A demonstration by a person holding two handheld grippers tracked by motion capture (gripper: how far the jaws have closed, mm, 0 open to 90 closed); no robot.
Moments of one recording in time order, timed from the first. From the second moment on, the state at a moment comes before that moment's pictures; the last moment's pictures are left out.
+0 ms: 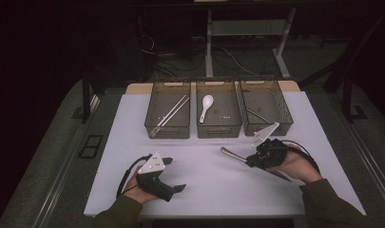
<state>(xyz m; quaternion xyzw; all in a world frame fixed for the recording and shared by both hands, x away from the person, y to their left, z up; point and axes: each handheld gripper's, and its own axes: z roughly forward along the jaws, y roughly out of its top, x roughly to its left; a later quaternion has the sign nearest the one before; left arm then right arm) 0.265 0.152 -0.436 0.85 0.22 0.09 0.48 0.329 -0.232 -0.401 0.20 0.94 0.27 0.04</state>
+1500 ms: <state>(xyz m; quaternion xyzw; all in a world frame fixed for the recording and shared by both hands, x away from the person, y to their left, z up) 0.266 0.153 -0.436 0.84 0.23 0.09 0.48 0.400 -0.295 -0.326 0.39 0.82 0.39 0.15</state>
